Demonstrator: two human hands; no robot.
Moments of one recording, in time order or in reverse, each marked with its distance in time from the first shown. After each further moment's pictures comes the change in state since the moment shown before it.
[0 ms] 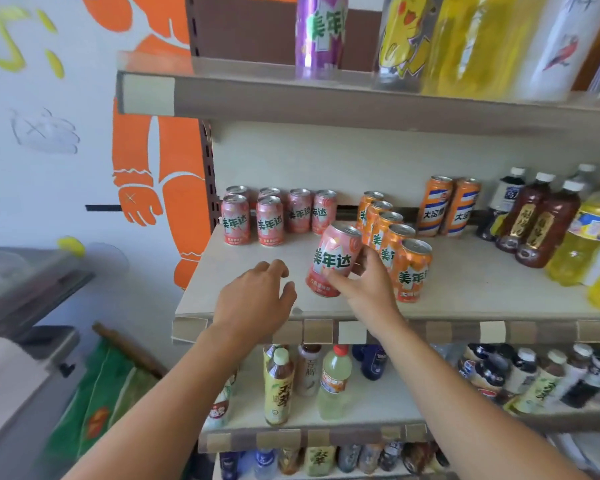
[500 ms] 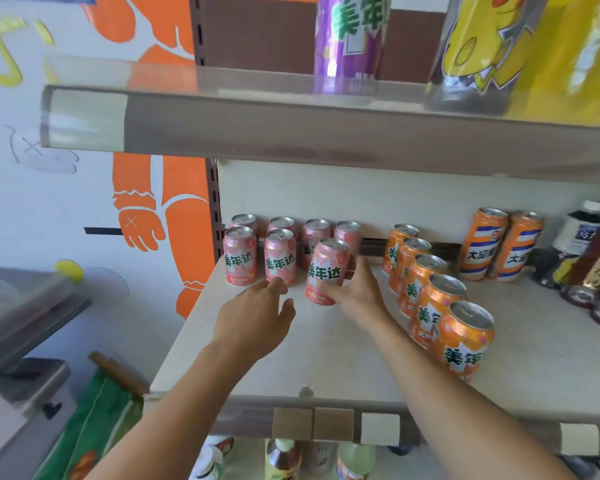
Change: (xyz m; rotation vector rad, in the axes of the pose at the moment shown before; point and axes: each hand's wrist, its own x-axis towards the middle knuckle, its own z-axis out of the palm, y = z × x) left_hand 0.105 -0.042 0.045 0.025 0.000 -0.068; right_hand 0.151 0.054 0.049 -0.104 -0.098 -0.008
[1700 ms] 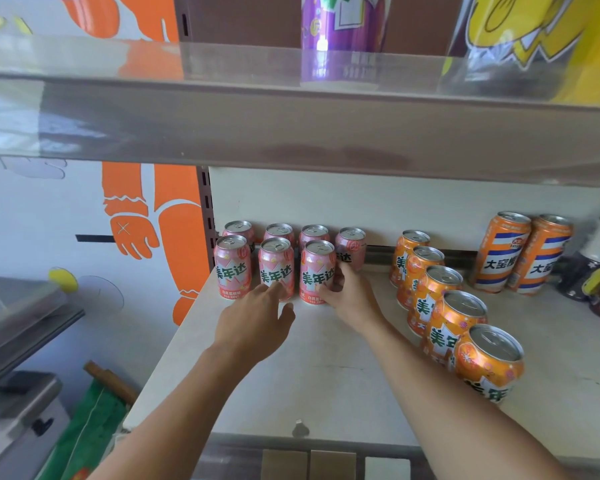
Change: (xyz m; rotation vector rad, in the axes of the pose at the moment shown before) left_hand 0.041 -0.008 0.030 0.024 -0.024 -0.015; right_hand 0.051 0.037 0.015 -0.081 -0.116 -0.058
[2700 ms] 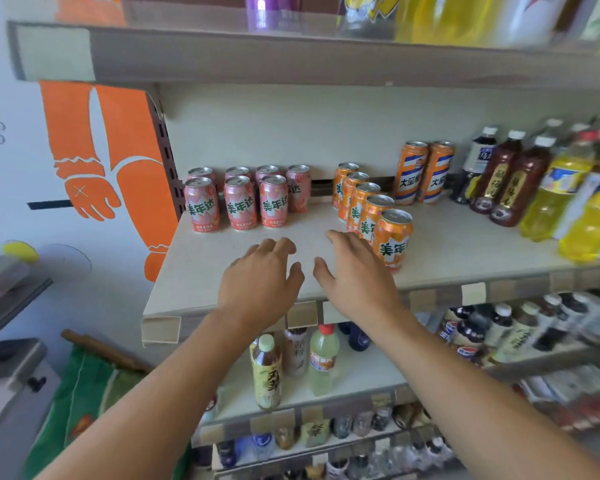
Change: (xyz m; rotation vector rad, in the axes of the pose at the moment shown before) left_hand -0.141 0.064 -0.056 -0.091 0.039 0.243; right_hand -0.236 -0.114 -0.046 -0.760 0.199 -0.029
